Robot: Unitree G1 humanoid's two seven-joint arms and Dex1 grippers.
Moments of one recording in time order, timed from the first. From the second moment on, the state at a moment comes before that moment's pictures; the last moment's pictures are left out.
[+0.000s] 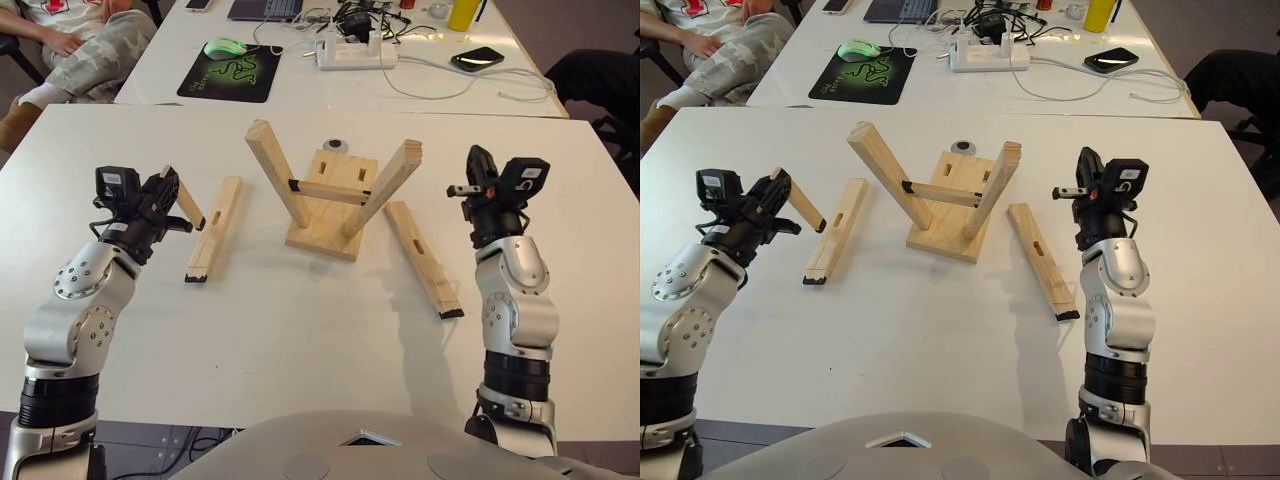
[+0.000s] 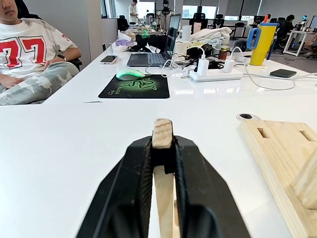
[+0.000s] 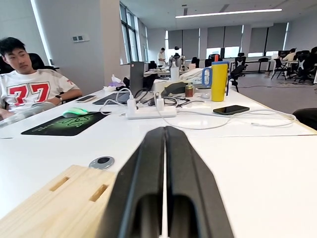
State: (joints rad) left arm 0.00 0.61 0.15 -0.31 -0.64 0.43 -0.08; right arm -0.10 -0.17 -0.18 -0.27 0.27 0.26 0.13
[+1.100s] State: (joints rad) left arm -0.06 0.41 0.15 -0.21 -0.37 0.38 -0.20; right arm -0.08 -0.16 -0.12 -0.28 0.25 0.28 0.13
